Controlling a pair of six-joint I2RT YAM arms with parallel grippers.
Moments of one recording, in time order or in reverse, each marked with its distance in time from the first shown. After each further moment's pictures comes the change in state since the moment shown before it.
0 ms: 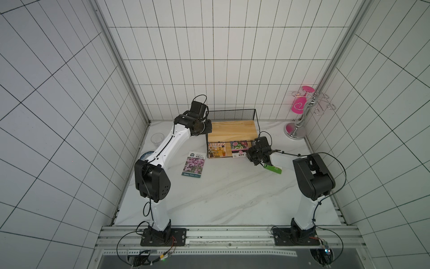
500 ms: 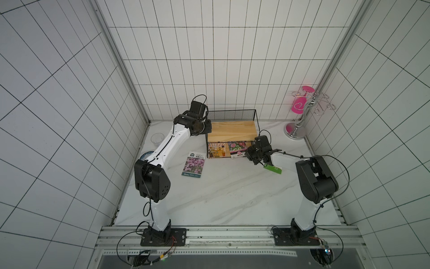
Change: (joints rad) left arm 0.005 0.000 0.000 0.000 0.006 0.013; right arm 0.009 -0.076 0.000 -0.041 -0.068 -0.063
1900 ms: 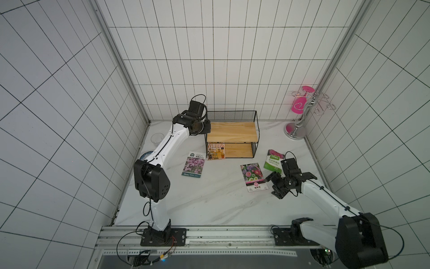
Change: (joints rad) left arm 0.013 0.002 0.006 -0.014 0.021 0.034; right arm -0.184 -0.652 -0.425 -0.594 -0.106 -0.132
